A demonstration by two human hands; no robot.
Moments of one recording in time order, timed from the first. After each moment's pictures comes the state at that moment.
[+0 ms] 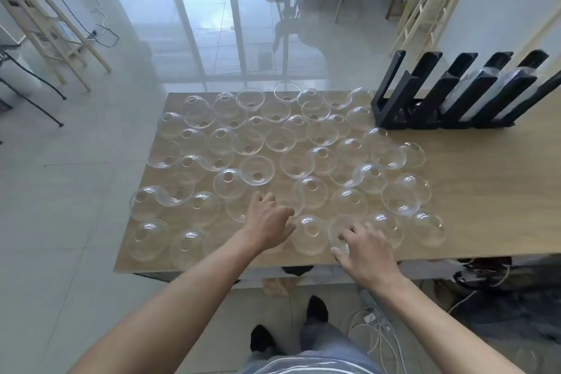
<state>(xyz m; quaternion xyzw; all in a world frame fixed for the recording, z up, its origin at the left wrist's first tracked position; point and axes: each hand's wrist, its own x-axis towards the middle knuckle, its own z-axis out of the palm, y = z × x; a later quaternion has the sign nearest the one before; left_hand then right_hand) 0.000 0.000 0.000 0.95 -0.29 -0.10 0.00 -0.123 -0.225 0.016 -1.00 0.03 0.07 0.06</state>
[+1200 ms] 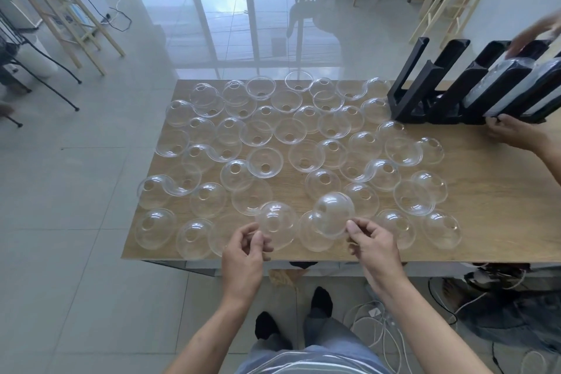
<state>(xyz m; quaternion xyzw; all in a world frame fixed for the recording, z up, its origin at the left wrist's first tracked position) -0.113 0.037 0.009 0.72 0.18 -0.03 0.67 -0.117 -0.209 0.031 -0.61 0.34 0.03 0.72</state>
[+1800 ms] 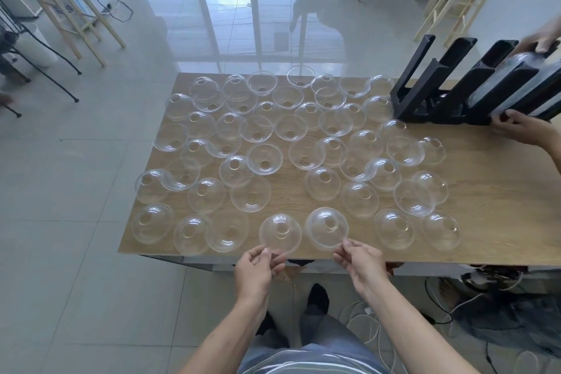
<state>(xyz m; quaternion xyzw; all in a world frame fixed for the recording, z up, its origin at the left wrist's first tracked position) -0.125 0.007 -0.034 0.52 0.40 -0.11 0.75 -0.120 -0.208 -0.035 -0.47 0.50 0.08 0.72</state>
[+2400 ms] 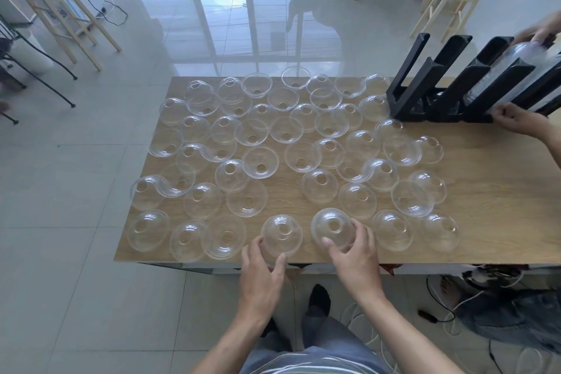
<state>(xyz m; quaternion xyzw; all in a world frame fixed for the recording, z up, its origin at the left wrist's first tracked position) -0.132 0.007 -0.025 0.87 0.14 -0.11 0.45 -0.128 -0.200 -0.025 -0.87 0.26 0.02 0.41</state>
